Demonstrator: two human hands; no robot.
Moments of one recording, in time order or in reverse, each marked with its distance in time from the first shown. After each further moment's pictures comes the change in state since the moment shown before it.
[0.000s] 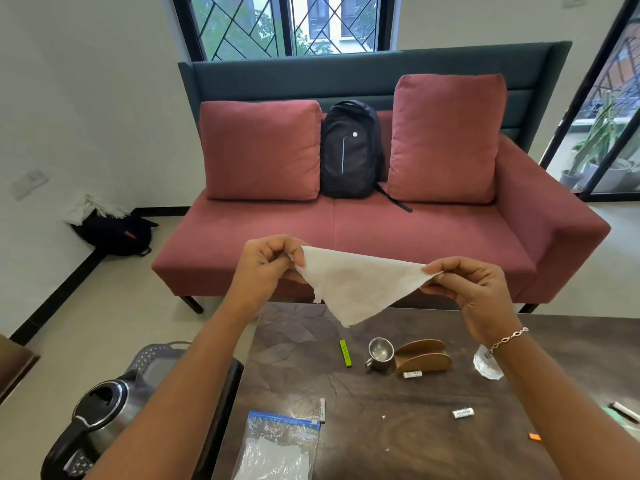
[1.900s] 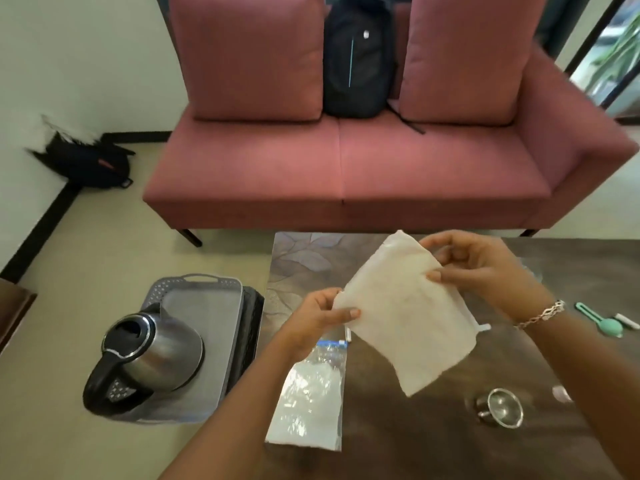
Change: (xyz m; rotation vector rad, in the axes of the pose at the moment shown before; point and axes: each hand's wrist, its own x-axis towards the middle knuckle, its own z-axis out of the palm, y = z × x) left_hand -0.105 -0.147 -0.018 -0.393 -0.315 -0.652; right_hand -0.050 0.024 0.081 -0.351 -0.249 0.333
